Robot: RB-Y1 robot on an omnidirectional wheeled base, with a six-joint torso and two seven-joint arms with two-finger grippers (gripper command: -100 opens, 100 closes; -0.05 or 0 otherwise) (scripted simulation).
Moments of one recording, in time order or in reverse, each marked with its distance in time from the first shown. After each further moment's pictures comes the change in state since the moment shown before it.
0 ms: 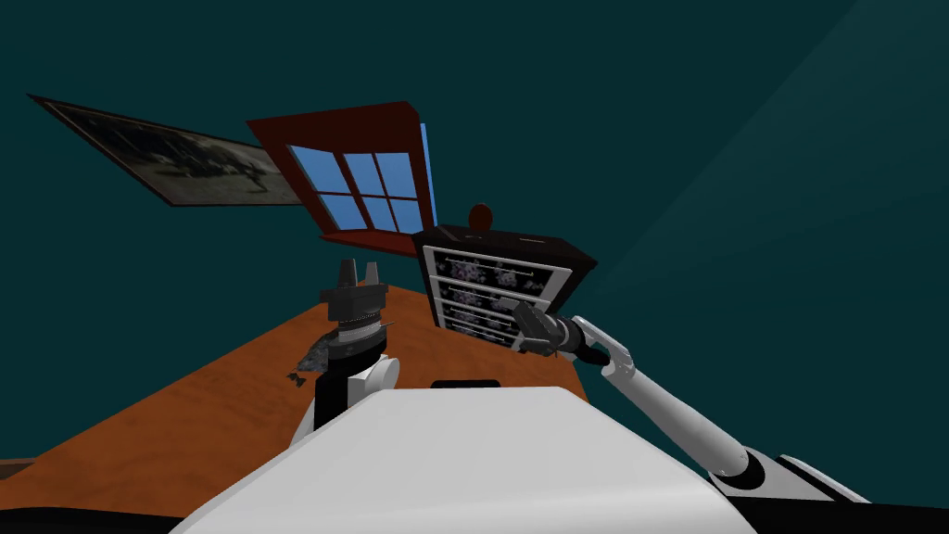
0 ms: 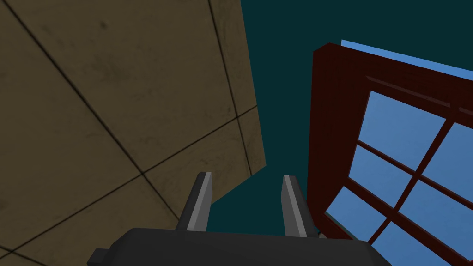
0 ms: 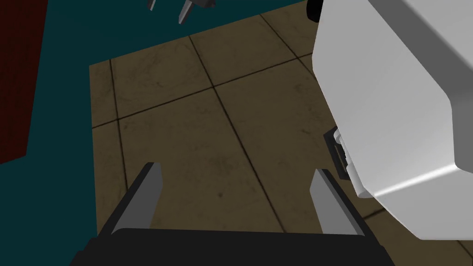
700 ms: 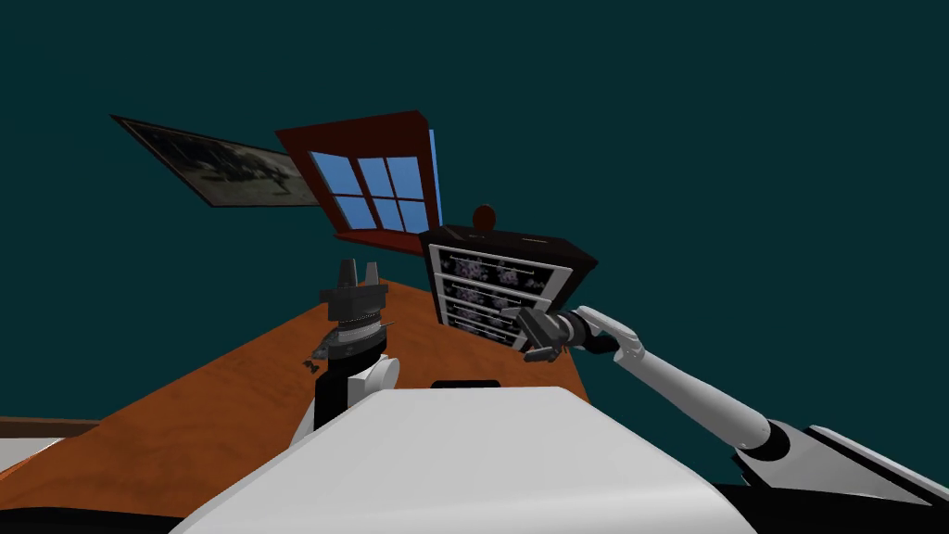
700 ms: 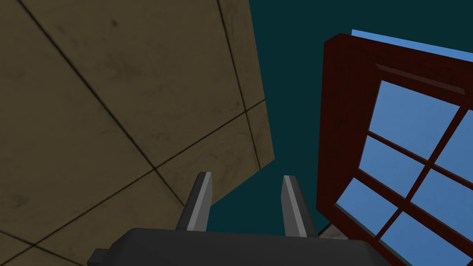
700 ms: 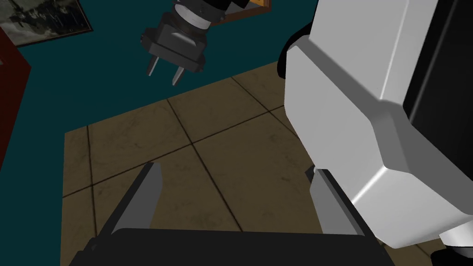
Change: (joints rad) left arm 0.000 0.000 0.000 0.000 0.000 0.000 0.000; right arm -0.092 -0.193 0.053 0.072 0.041 -0.084 -0.013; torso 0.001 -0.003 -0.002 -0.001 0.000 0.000
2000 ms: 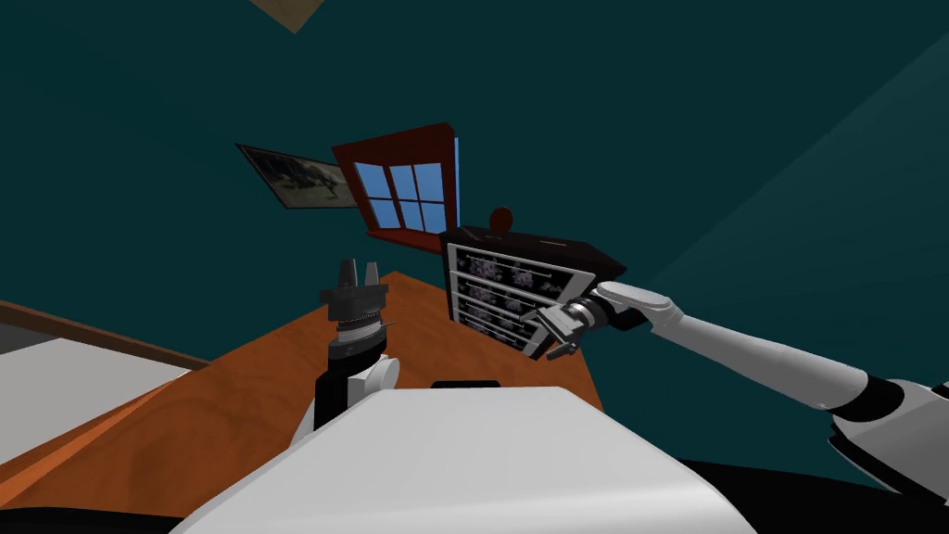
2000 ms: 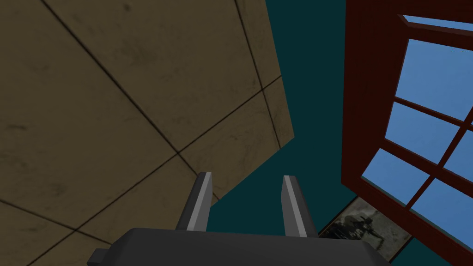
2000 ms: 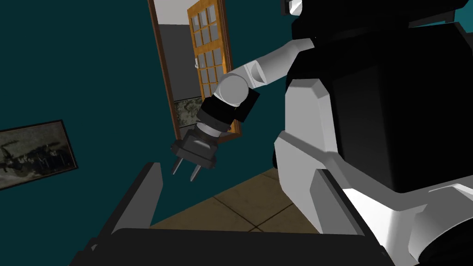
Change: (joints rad) left arm 0.000 0.000 0.000 0.000 0.000 0.000 0.000; right arm -0.205 -0.375 0.121 0.171 0.112 -0.140 -0.053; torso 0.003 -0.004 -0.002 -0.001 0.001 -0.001
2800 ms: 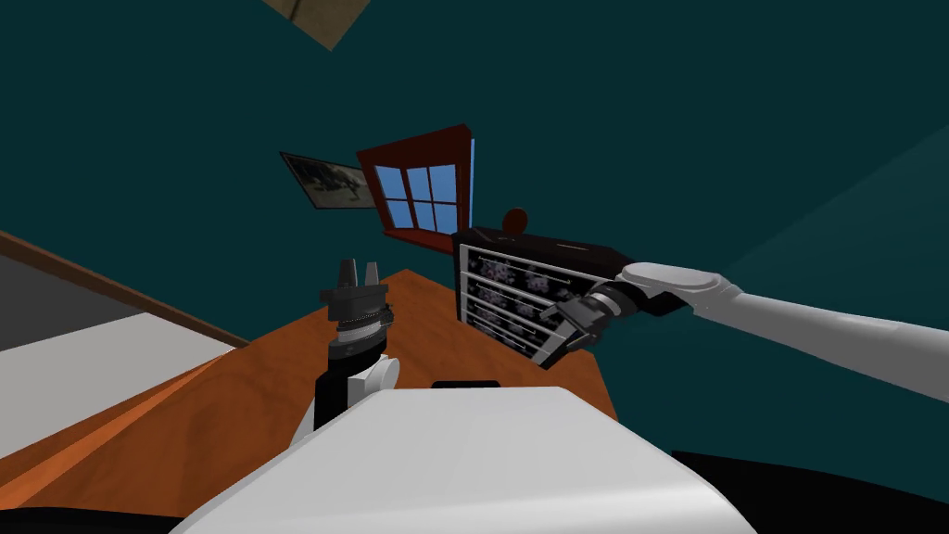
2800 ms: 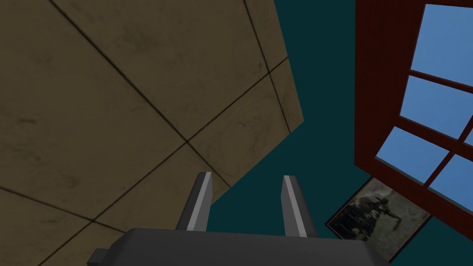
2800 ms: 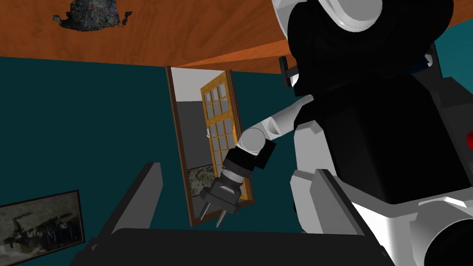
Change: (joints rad) left arm 0.000 0.000 0.000 0.000 0.000 0.000 0.000; right arm -0.103 -0.231 0.062 0.095 0.061 -0.064 -0.047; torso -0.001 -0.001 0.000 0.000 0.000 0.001
